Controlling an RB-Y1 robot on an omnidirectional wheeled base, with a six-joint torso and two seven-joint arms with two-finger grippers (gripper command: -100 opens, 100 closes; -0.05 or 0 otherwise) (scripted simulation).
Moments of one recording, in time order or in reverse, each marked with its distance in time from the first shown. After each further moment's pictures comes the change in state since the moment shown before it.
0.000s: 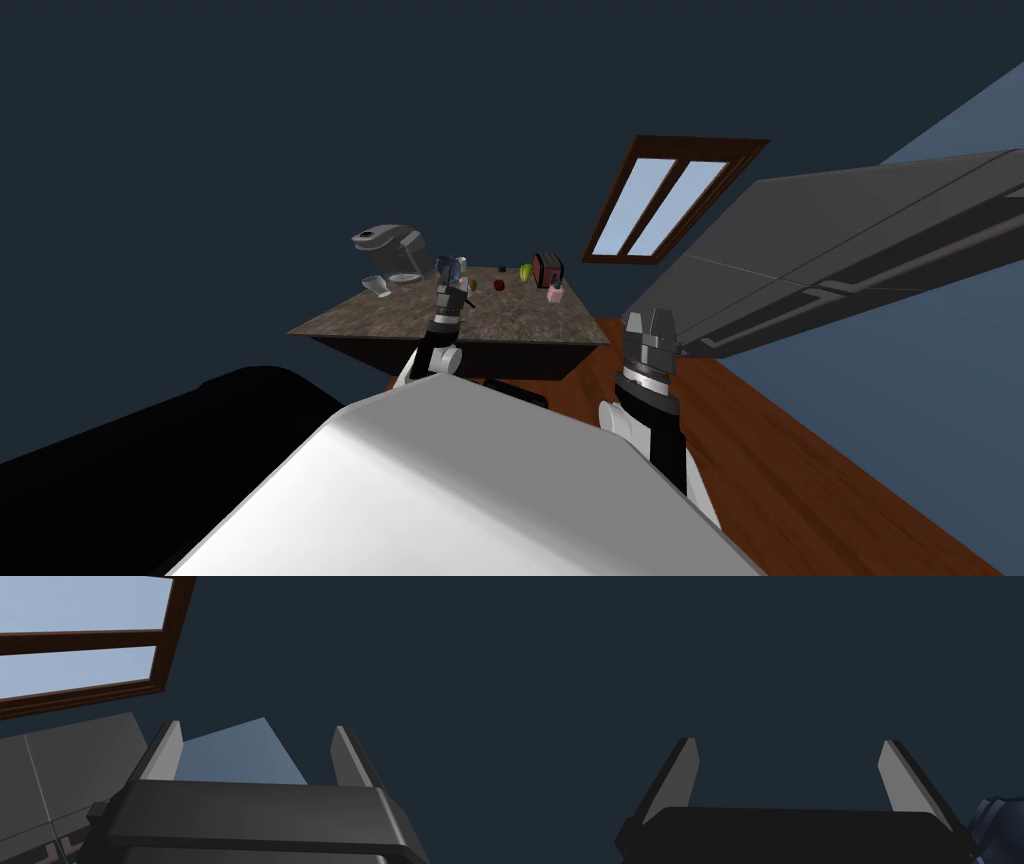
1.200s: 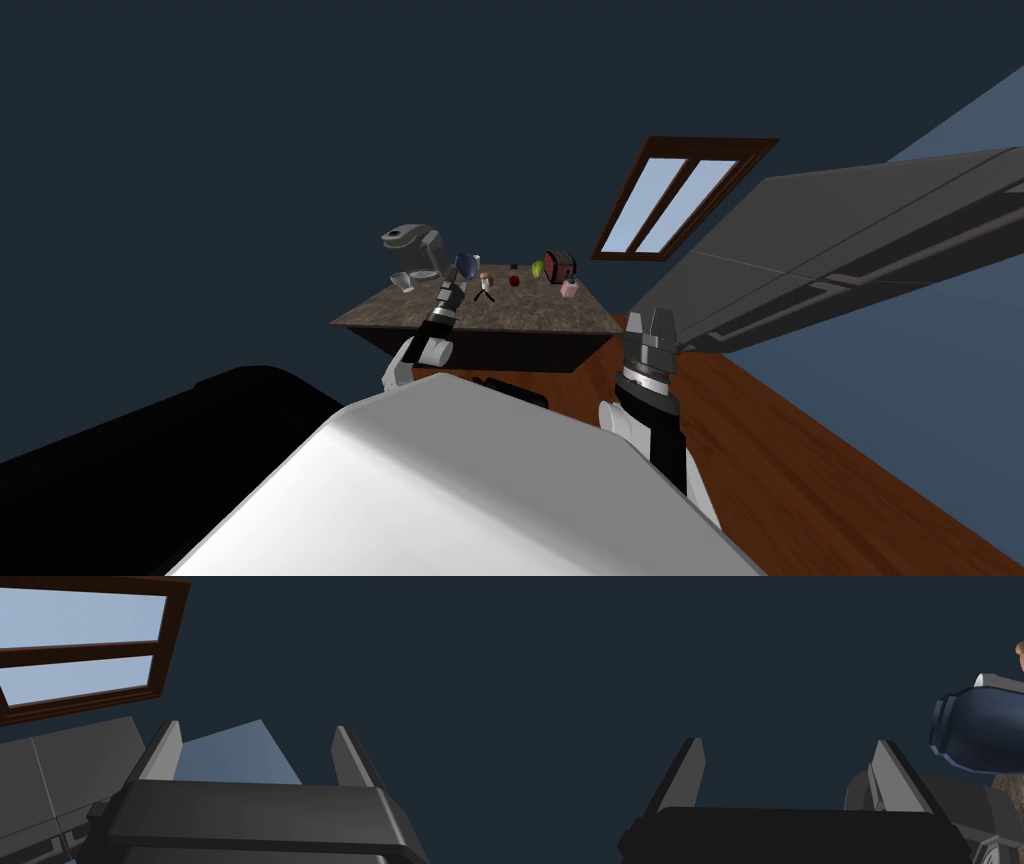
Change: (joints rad) left arm -0.052 0.102 0.106 0.005 0.004 0.287 0.046; right arm 0.000 0.000 0.000 0.000 0.000 0.000 0.000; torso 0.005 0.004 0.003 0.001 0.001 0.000
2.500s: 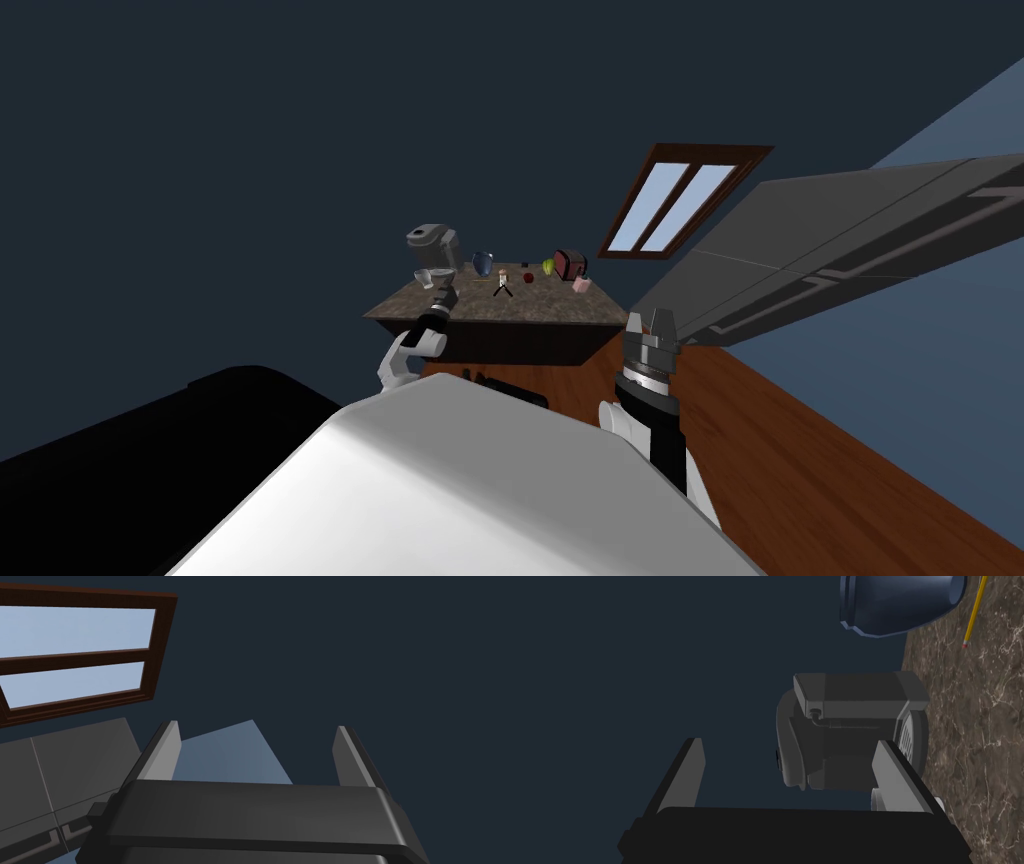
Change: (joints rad) left arm -0.064 0.007 0.132 0.054 0.002 0.325 0.047; right arm 0.000 0.000 0.000 0.000 0.000 0.000 0.000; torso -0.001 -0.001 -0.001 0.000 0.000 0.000
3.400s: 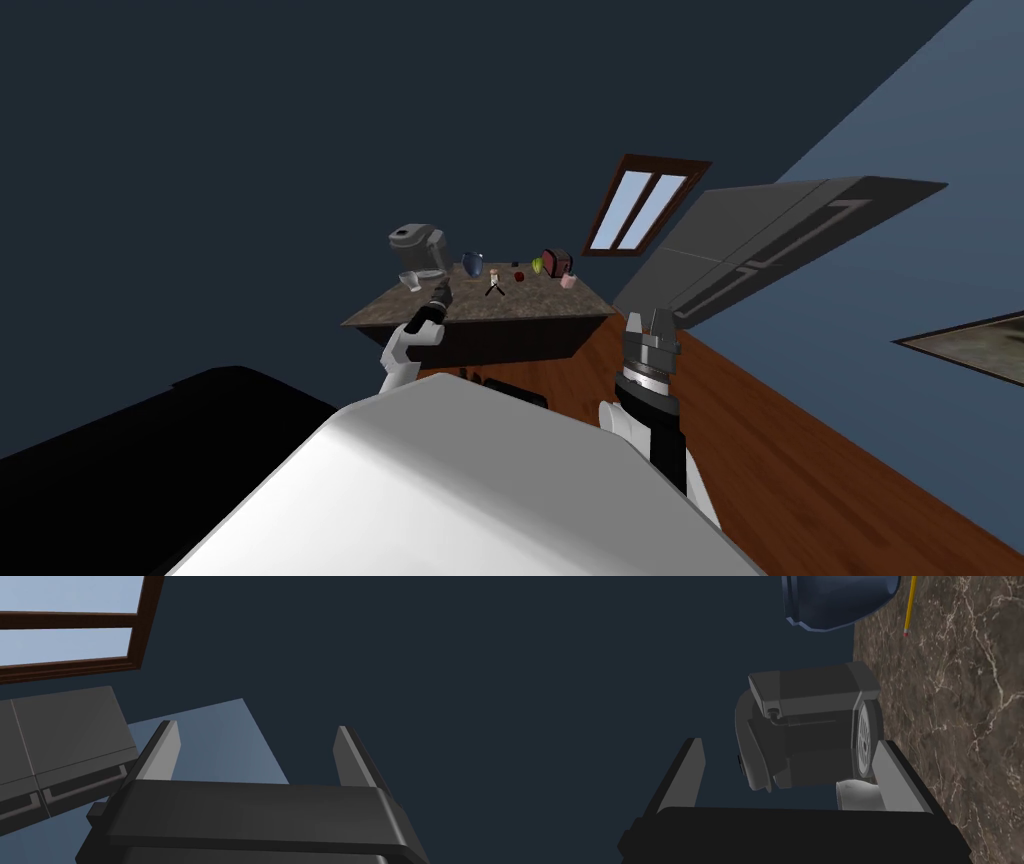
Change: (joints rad) left arm -0.111 0.011 0.105 0.087 -0.032 0.211 -0.001; right arm 0.000 0.000 0.000 0.000 0.000 0.000 0.000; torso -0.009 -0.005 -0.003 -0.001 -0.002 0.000
